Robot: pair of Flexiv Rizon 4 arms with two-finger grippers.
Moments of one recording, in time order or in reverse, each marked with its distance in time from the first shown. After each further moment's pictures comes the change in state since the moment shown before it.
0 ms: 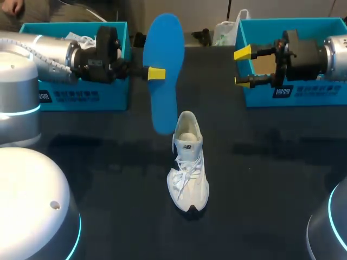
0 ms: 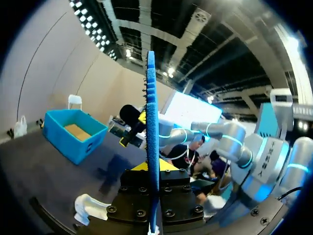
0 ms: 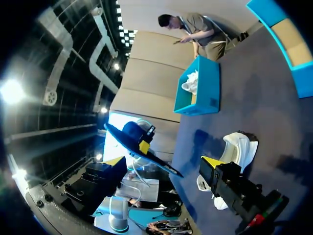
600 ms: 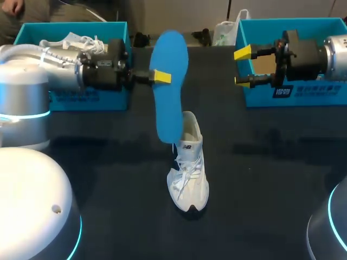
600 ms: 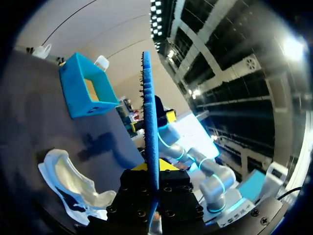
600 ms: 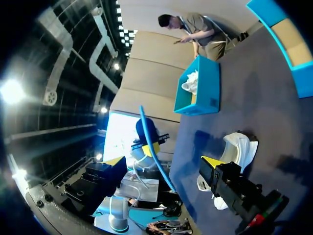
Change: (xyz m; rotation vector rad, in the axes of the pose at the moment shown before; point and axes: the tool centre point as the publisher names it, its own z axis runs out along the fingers) left arm -0.019 0.014 0.013 0.038 -0.021 -0.594; right arm 0.000 0.000 0.000 0.000 0.000 0.000
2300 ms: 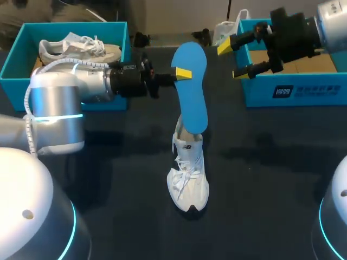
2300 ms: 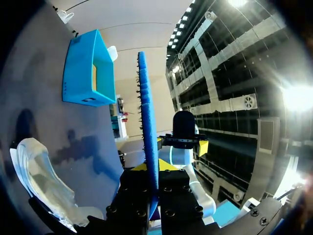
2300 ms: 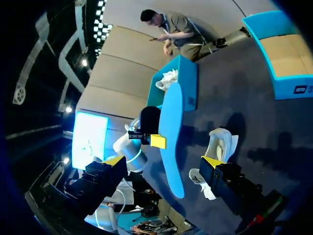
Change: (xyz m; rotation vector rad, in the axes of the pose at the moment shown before) left arm -0.030 -0.026 0.046 0.082 0.148 -0.283; right arm 0.033 -0.006 0.020 0.009 -0.369 0.013
